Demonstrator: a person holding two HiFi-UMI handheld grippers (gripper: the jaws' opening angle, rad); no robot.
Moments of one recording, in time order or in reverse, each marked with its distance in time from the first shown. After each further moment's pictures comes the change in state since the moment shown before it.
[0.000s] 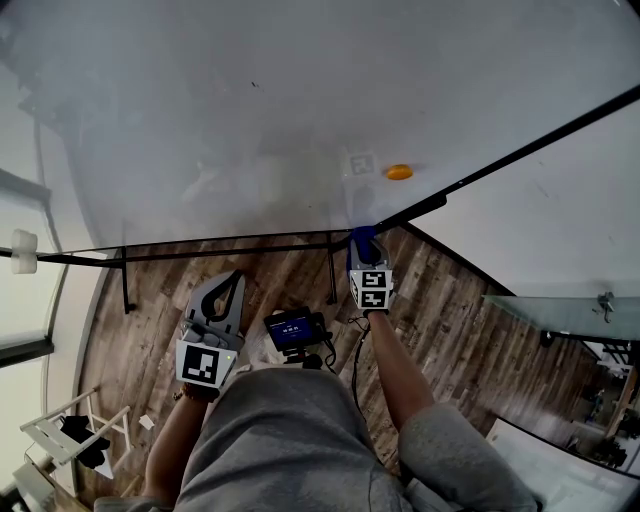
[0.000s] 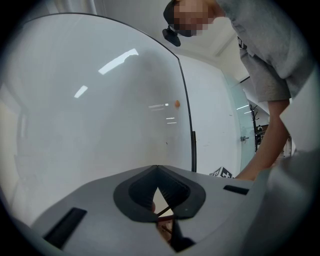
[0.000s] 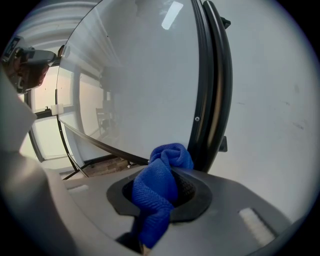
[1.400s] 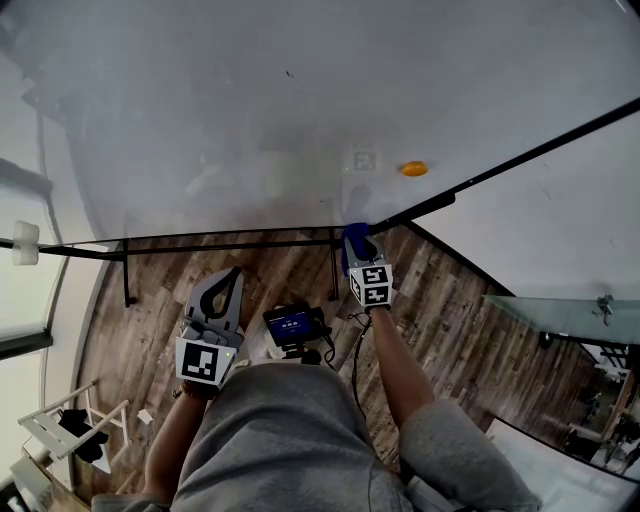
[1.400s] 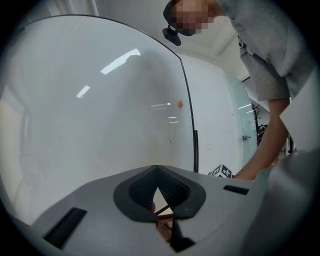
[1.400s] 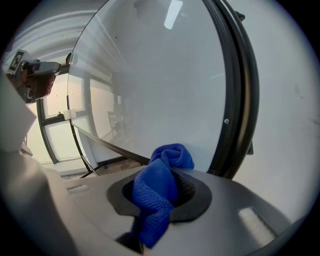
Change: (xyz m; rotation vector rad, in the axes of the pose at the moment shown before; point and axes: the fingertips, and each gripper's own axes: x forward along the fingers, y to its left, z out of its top) left arm -0.015 0.012 -0.007 -0.009 0.007 0.028; right arm 0.006 0.037 0.007 -0.003 -0.008 0.148
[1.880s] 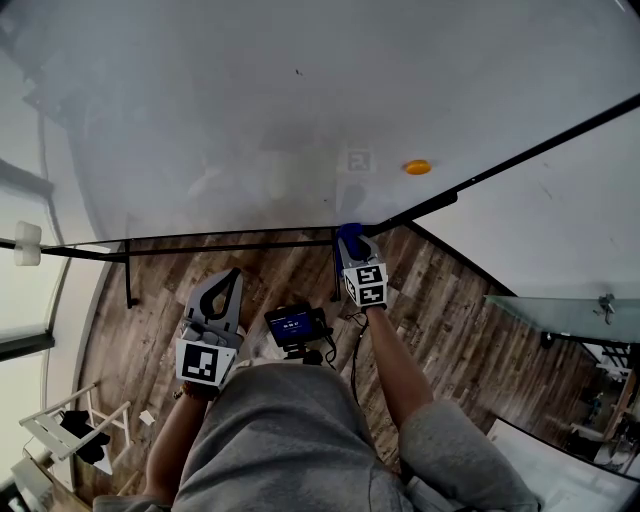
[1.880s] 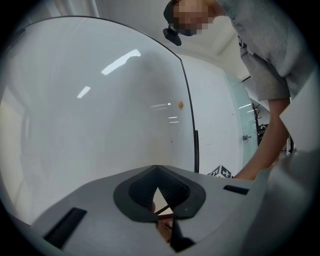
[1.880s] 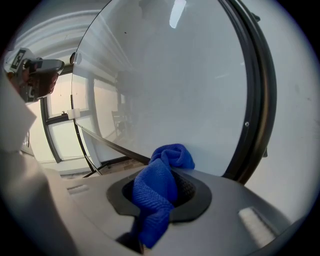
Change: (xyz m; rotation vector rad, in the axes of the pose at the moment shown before) left arm -0.008 0.004 0.000 0.006 -0.002 0.006; right arm 0.008 0.024 0.003 -0.017 0.001 0.041
